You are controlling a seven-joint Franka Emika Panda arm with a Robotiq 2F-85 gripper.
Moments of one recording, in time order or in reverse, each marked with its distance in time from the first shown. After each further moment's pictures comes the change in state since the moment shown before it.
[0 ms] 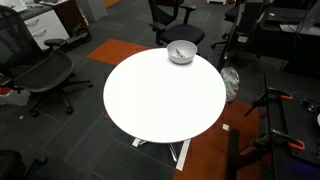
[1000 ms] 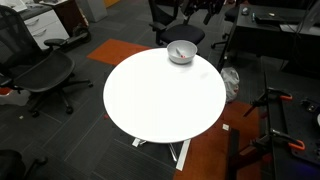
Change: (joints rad) arm -0.145 0.372 -0.039 0.219 -0.280 0.509 0.461
